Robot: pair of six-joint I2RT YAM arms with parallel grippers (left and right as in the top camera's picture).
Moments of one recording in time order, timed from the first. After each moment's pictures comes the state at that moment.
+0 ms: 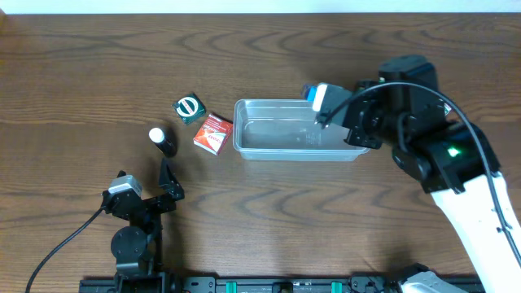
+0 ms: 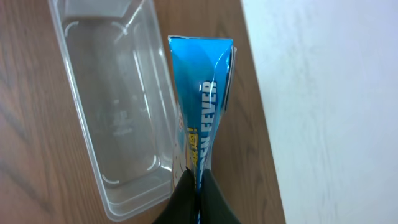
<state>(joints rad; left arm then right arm) 0.05 0.01 0.02 -0.12 -0.11 -0.28 0.42 1.30 1.45 -0.94 -0.04 -0.98</state>
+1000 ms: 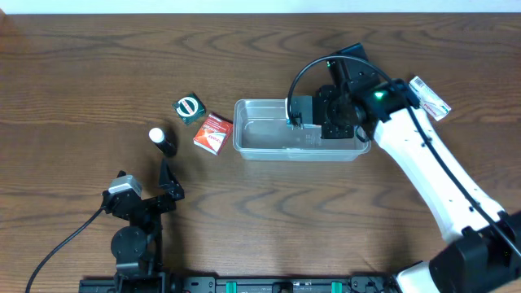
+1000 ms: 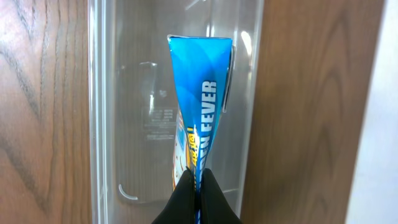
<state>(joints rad) 0.05 0.01 0.02 -0.12 -0.11 -0.28 0.42 1.66 1.45 -0.93 -0.13 -1.18</state>
